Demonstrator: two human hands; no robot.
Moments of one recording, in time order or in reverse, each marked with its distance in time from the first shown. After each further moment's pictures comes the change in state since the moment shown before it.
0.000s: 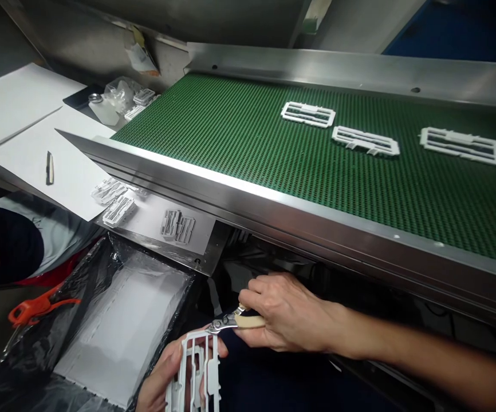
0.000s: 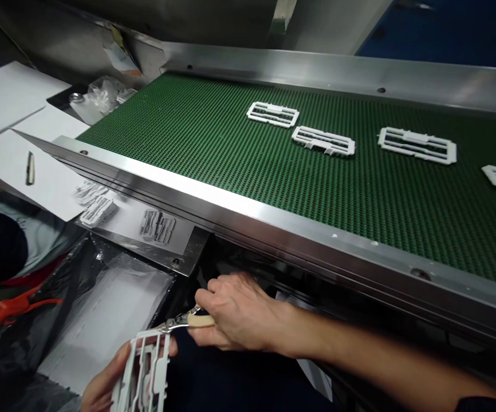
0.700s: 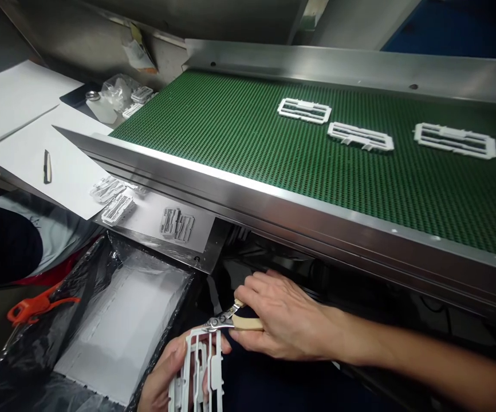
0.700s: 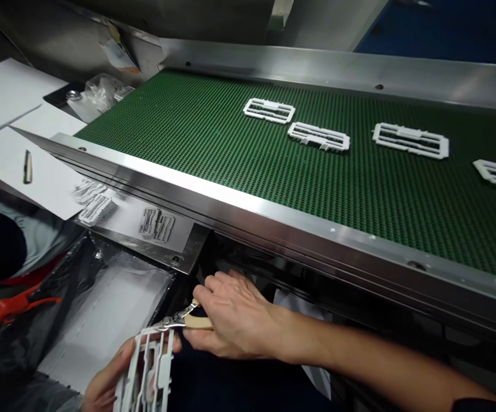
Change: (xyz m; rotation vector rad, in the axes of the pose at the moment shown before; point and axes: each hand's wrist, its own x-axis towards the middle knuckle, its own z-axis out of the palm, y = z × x) left_hand -0.001 0.006 0.007 0.093 -0.068 -0.022; right_hand 0.001 -0.018 -0.007 0.166 -0.086 0.175
